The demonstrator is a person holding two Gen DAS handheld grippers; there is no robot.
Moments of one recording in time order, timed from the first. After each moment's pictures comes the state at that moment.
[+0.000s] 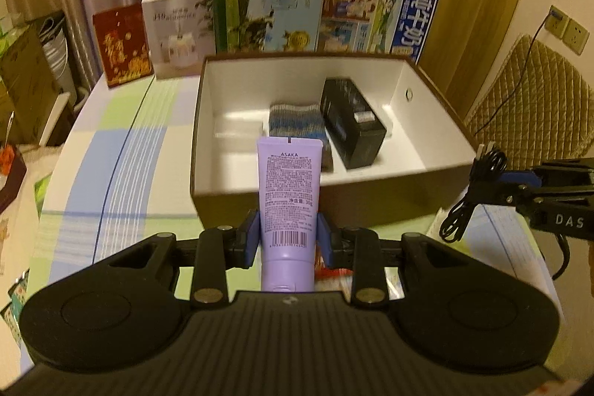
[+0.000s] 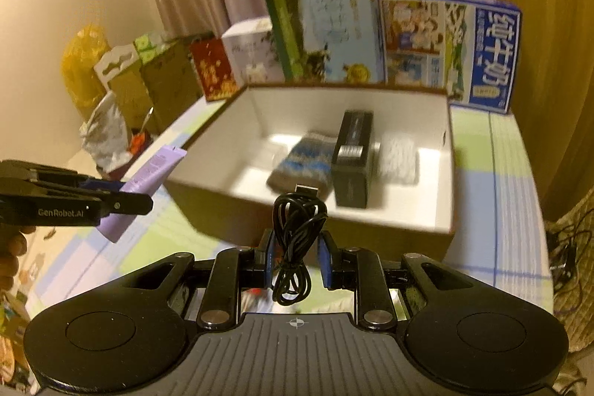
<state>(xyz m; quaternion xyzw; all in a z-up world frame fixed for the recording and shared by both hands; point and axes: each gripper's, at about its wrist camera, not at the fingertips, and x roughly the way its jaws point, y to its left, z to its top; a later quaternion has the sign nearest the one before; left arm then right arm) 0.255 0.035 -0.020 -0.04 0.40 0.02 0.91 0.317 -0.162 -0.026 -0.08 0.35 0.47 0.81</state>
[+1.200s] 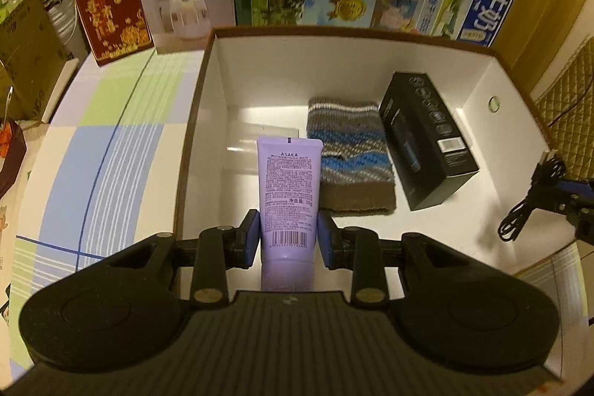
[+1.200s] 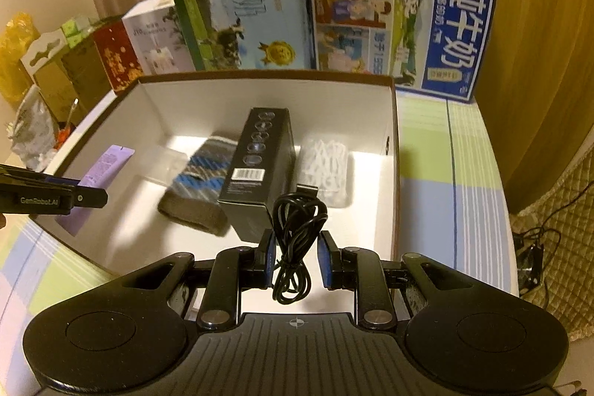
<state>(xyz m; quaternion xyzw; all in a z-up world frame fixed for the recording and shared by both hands) 0.389 0.066 -0.084 -0.06 0.48 0.07 0.87 0.423 -0.114 -0.079 -0.13 0.41 0.38 0.82</state>
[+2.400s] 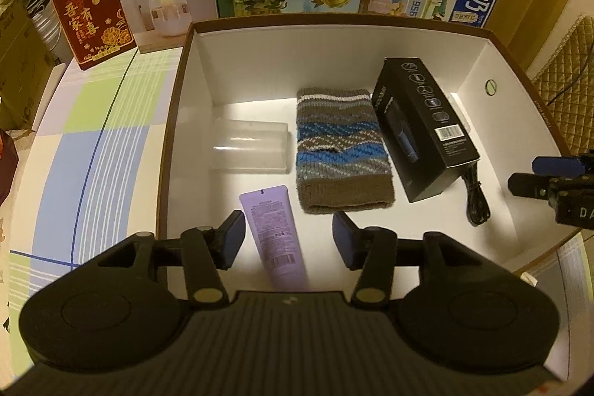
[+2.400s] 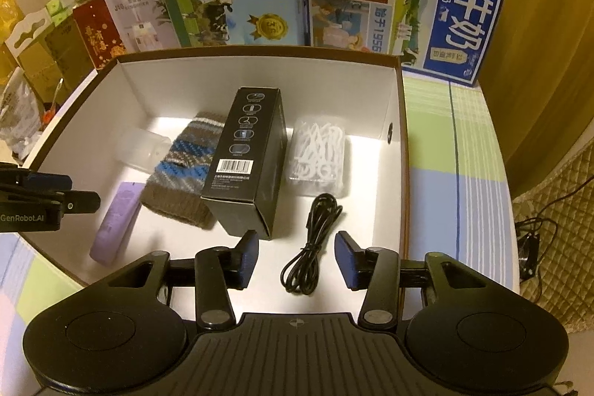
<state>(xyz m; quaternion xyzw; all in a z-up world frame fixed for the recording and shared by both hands) 0.397 0.060 -0.089 -0.04 0.49 0.04 0.87 0.436 -0.093 -0.090 -0.15 0.44 0.36 0.81</state>
